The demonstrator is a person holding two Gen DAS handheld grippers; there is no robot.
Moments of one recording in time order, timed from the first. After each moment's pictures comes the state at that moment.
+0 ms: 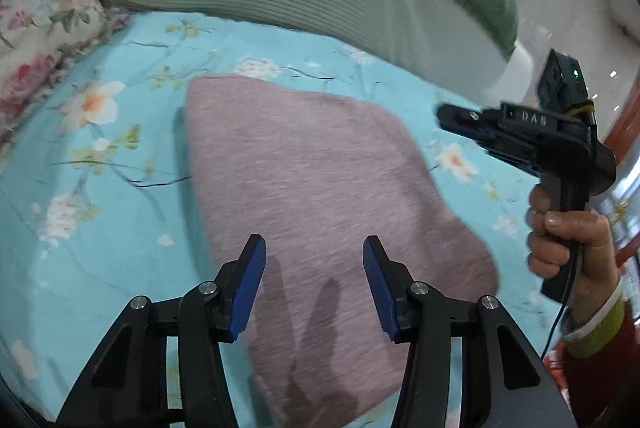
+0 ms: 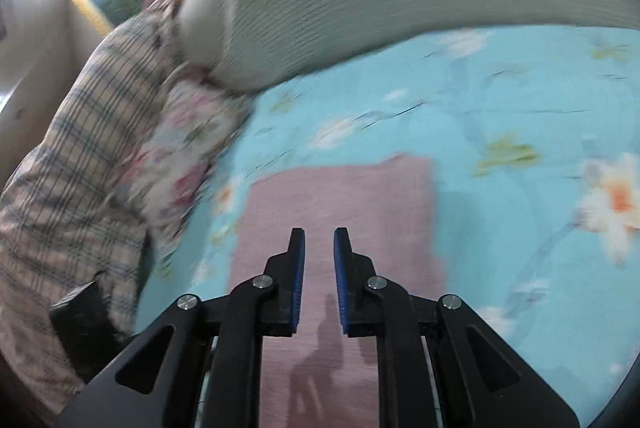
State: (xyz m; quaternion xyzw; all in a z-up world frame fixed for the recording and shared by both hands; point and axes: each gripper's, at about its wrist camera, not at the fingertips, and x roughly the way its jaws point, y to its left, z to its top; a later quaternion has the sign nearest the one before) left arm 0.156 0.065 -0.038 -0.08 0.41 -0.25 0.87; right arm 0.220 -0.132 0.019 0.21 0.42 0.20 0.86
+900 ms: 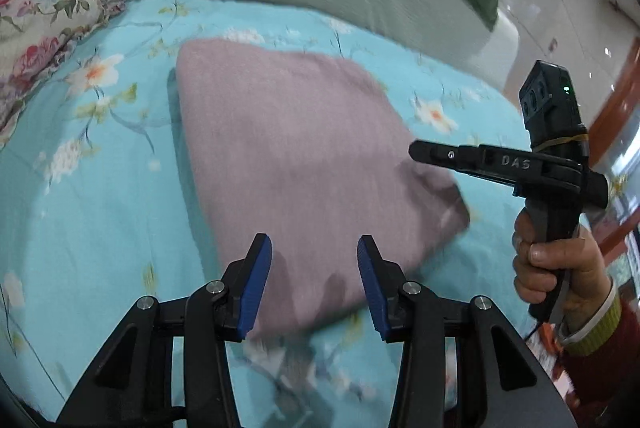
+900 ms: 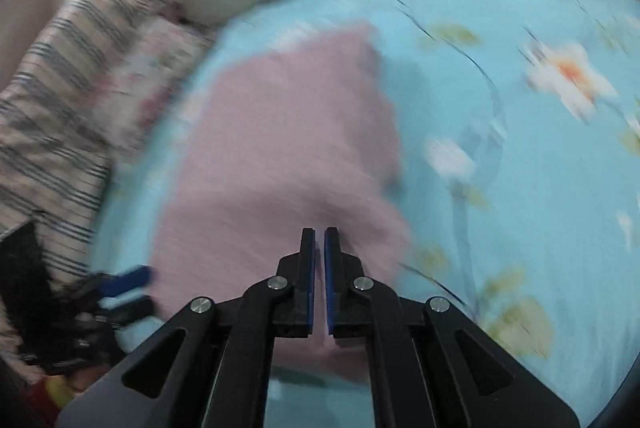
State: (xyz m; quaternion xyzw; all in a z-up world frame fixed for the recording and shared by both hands) left arm 0.089 0.058 -0.056 -0.03 0.44 -0.26 0.86; right arm 0.113 -0.171 -0.046 0.18 0.48 0.11 0.85
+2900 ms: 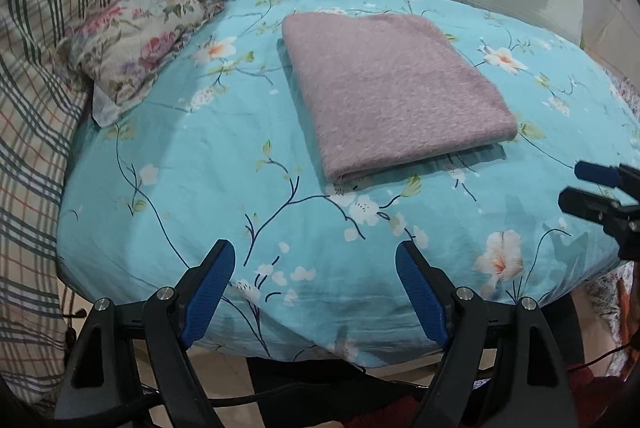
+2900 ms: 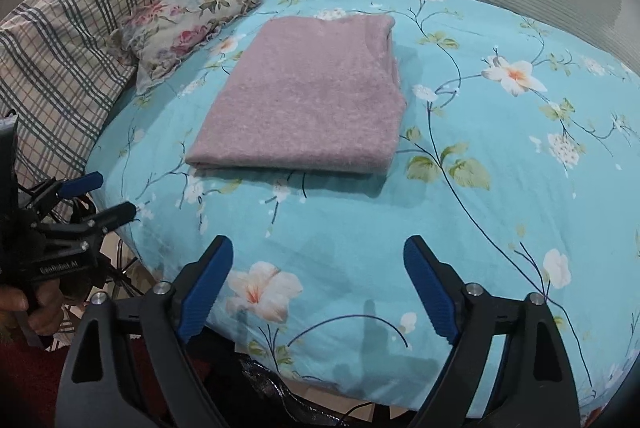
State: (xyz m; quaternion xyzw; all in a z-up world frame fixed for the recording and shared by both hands) left arm -0.029 0.069 -0.037 0.09 0.44 -0.06 0.89; right arm -0.036 -0.132 0.012 0.03 0.46 0.13 0.88
